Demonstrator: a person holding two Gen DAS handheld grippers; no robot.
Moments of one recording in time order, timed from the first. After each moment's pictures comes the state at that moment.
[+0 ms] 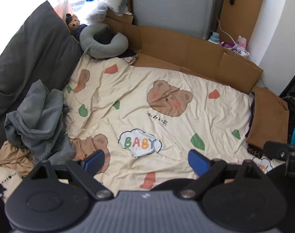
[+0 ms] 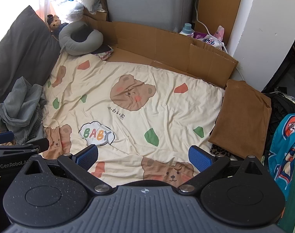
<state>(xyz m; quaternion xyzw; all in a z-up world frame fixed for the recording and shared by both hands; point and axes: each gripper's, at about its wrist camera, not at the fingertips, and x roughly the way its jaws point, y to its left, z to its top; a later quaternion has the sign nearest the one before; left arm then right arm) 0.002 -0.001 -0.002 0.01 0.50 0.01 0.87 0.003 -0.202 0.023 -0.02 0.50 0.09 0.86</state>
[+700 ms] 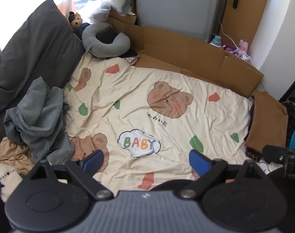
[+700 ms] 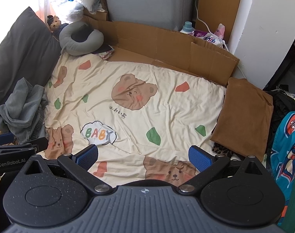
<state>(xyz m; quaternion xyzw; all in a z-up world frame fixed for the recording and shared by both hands) 0.002 0.009 0.002 -0.01 0.50 0.02 0.87 0.003 -0.199 0.022 -0.02 0.51 0.09 0.86</state>
